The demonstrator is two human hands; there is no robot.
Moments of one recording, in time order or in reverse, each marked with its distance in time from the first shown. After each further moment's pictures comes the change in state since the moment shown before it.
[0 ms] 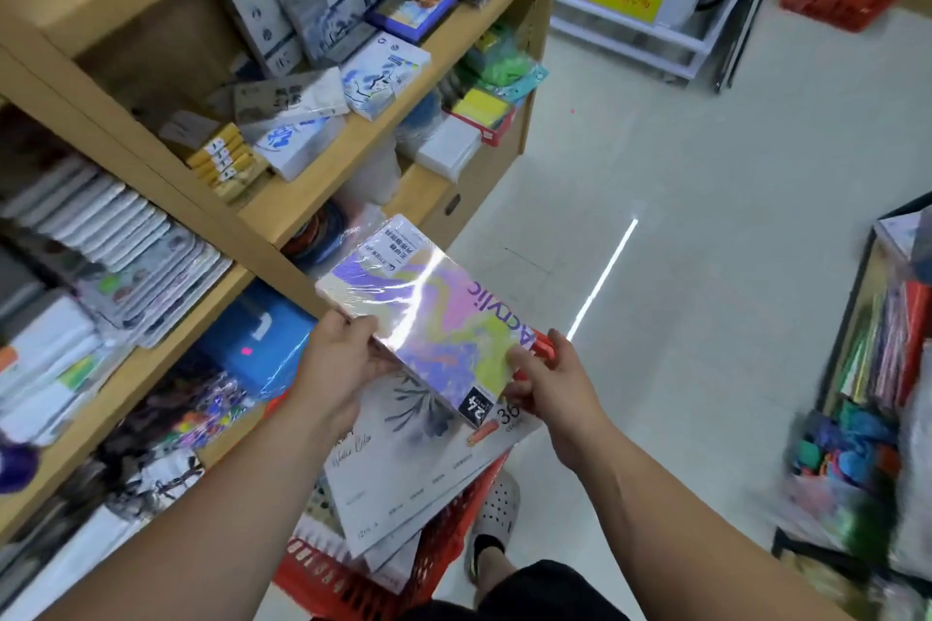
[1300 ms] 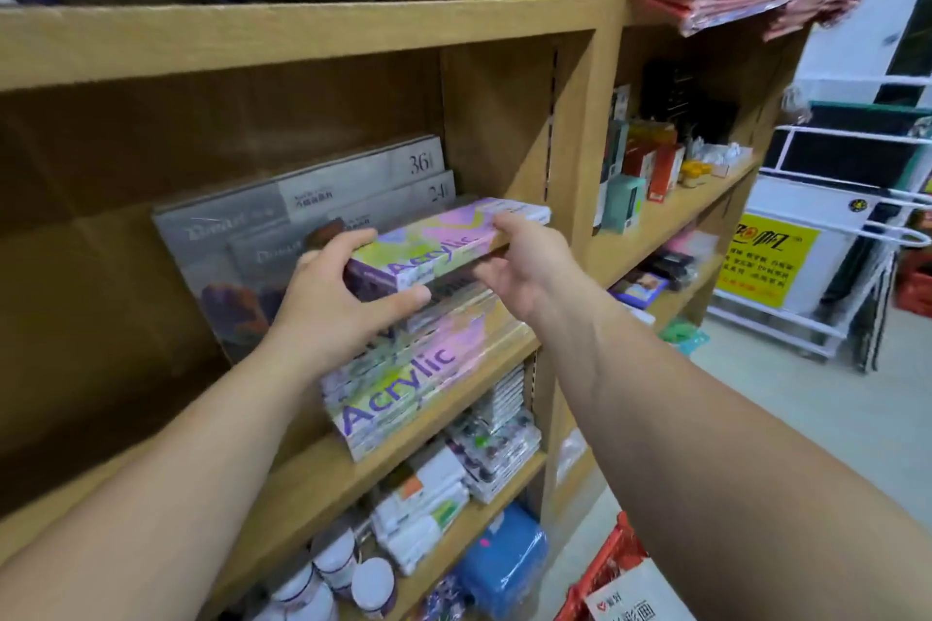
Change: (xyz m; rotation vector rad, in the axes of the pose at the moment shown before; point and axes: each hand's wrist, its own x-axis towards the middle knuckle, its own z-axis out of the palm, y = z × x) left_hand -0.129 0.300 -0.427 0.637 0.335 0.849; right_hand -0.253 -0.252 0.501 0.333 -0.425 -0.378
